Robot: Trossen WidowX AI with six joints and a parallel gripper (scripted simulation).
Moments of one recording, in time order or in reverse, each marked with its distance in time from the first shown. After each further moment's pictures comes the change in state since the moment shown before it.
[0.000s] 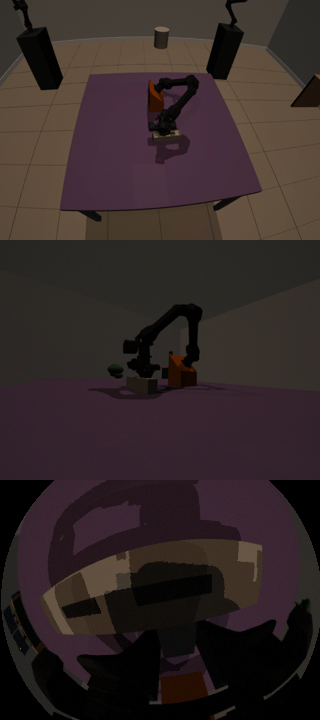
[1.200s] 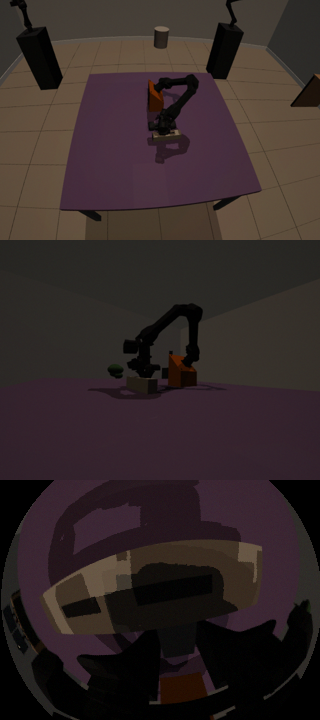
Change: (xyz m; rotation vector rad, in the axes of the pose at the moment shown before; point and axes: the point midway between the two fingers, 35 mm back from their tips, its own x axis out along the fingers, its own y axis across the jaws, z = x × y) arm -0.001 0.001 0.000 -0.010 -0.009 -0.003
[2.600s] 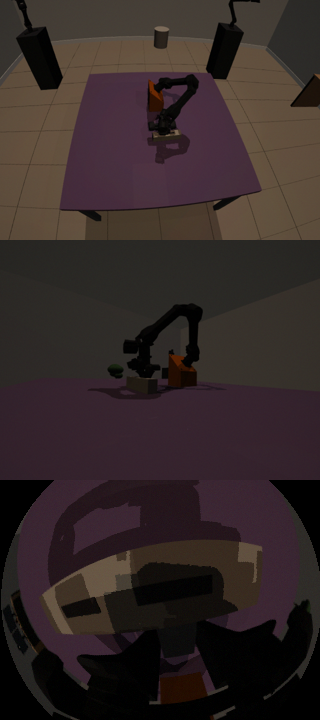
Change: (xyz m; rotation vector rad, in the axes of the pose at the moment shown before) arm 0.001 -0.001 0.000 0.002 0.003 -0.001
